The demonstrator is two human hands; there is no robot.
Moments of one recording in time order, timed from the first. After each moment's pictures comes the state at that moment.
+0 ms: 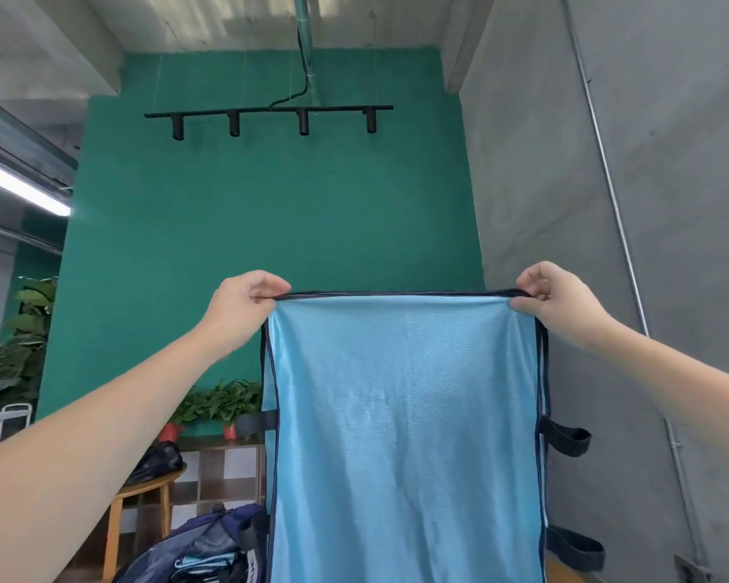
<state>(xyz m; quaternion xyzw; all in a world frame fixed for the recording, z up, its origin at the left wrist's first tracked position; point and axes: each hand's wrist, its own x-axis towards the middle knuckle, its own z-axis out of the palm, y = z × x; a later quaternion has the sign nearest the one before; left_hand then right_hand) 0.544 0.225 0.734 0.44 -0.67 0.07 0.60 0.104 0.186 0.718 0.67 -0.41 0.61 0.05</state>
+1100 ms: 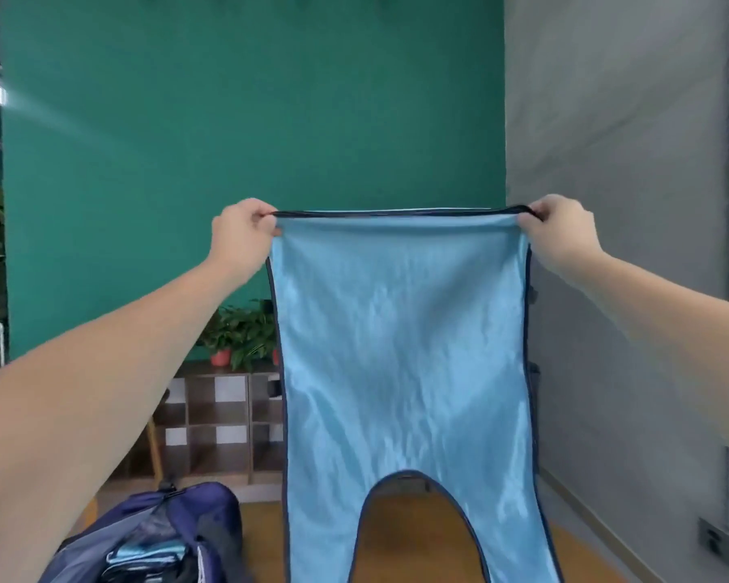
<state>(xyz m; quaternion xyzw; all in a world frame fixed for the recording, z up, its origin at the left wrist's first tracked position) 0.568 -0.070 0.760 0.50 -0.60 0.08 0.63 0.167 -0.080 0.762 0.61 -0.51 0.60 0.06</state>
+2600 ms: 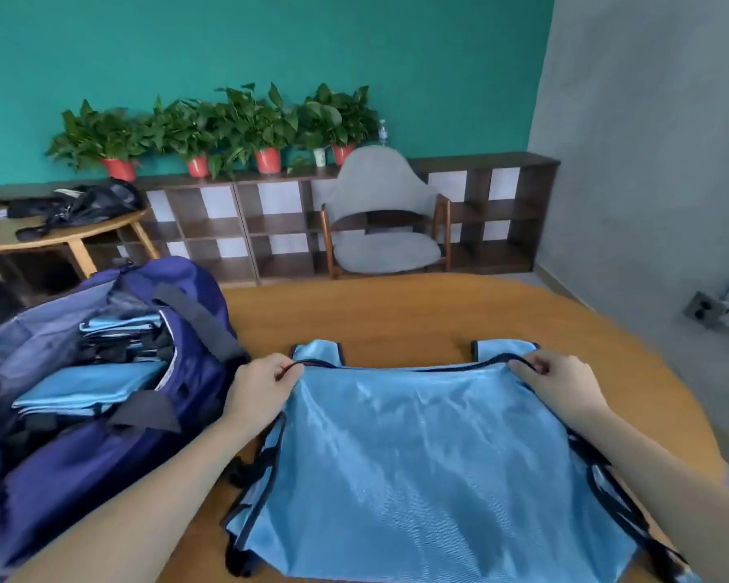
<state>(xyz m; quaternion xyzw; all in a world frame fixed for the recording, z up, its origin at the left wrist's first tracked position) 0.560 -0.079 0.236 0.71 -0.61 -0.13 0.31 0.128 -0.111 0.238 0.63 -0.69 0.30 -0.19</state>
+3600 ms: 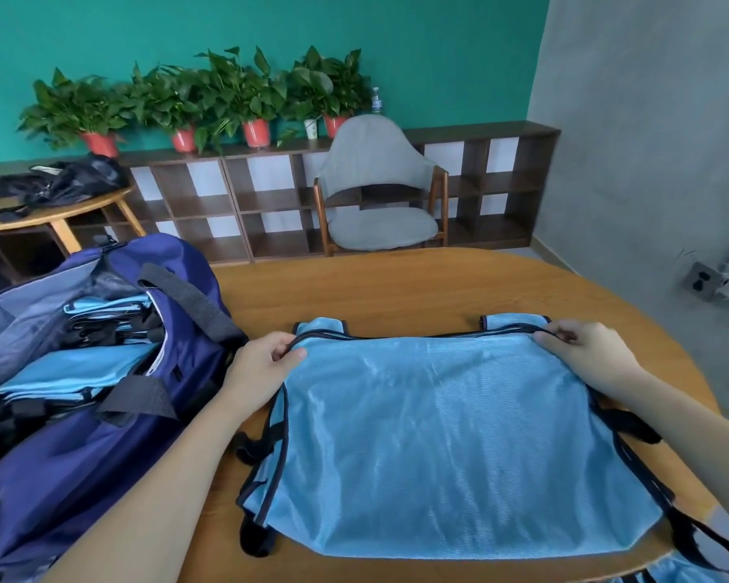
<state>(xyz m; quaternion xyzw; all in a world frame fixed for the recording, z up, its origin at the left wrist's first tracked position) 0.562 -0.073 0.234 0.66 -0.60 -0.25 0.37 0.098 -0.109 0.250 0.66 -0.67 0.28 -0.20</state>
